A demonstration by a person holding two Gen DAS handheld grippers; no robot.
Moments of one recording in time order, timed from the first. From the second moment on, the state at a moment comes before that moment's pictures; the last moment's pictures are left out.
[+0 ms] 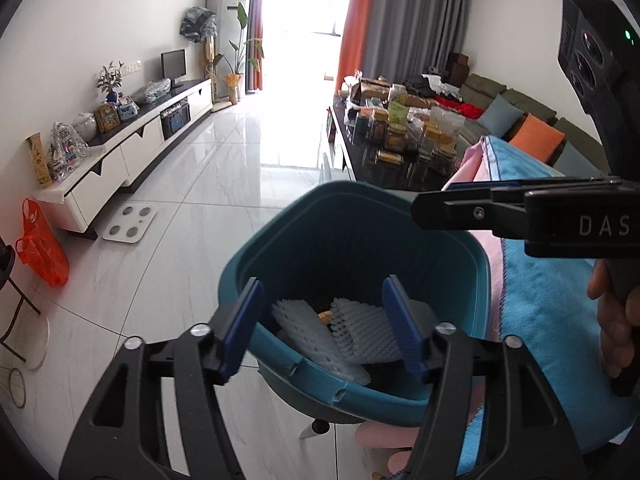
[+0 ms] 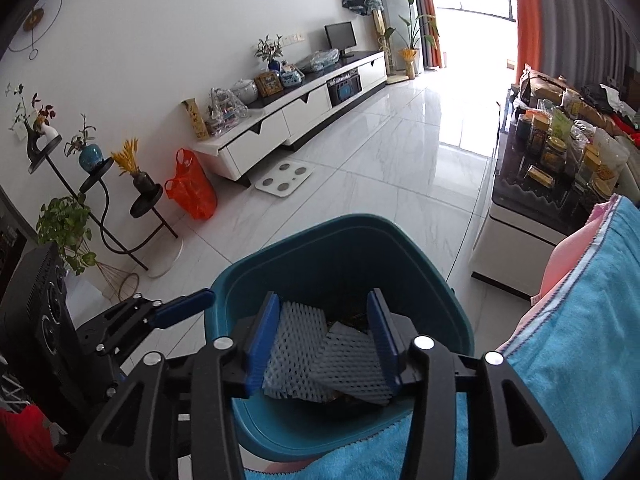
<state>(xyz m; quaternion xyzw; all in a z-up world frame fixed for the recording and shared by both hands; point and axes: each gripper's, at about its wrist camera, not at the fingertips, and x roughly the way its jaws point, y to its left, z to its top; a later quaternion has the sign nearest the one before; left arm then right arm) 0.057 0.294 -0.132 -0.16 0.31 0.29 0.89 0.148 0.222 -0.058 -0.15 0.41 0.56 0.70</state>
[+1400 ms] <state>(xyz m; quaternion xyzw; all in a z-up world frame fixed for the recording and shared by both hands) 0.008 0.167 0.006 -0.12 0.19 0.26 0.94 0.136 0.008 0.007 -0.10 0.25 0.44 0.86</state>
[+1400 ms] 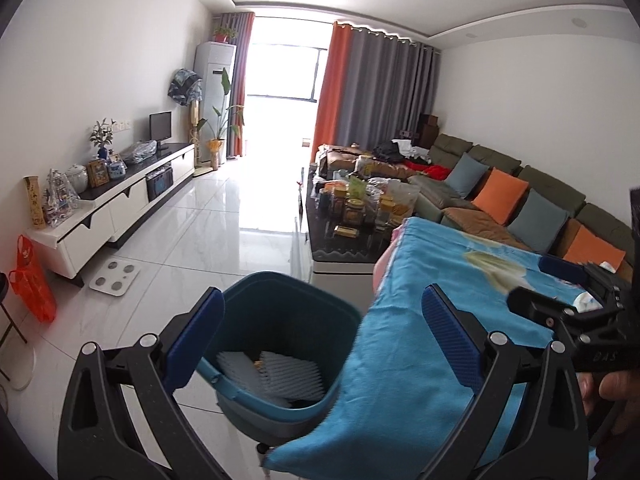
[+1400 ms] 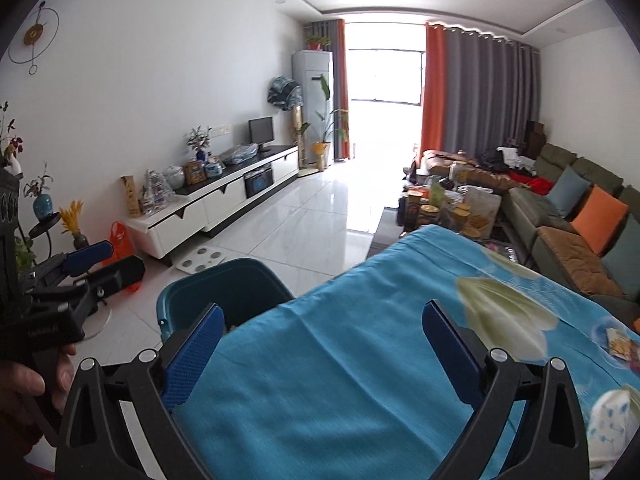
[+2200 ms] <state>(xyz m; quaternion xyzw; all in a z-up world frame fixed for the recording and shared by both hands) 0.036 0.079 0.030 -0.08 0.14 0.12 0.98 0.073 -0.151 0.015 -0.06 0.16 0.26 0.95</state>
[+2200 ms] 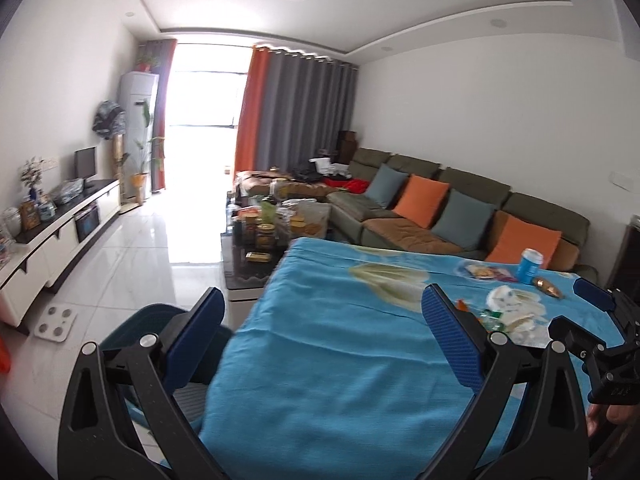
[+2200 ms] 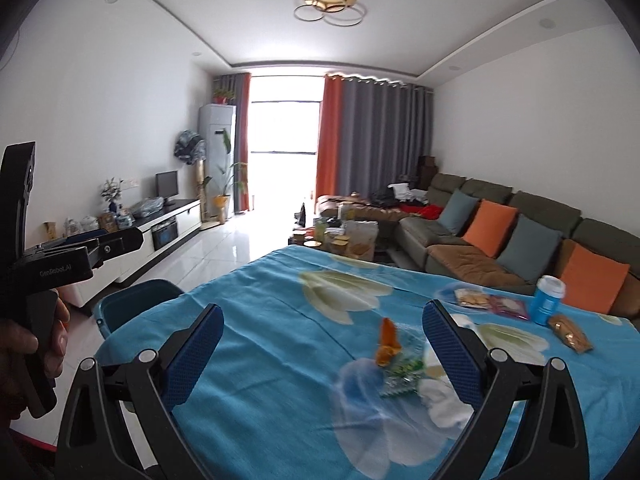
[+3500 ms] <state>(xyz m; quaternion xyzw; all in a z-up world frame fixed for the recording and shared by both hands) 0.165 -0.039 -0.030 -0.02 0.23 -0.08 0.97 0.160 -0.255 -0.060 0.04 0.32 0.09 0.94</state>
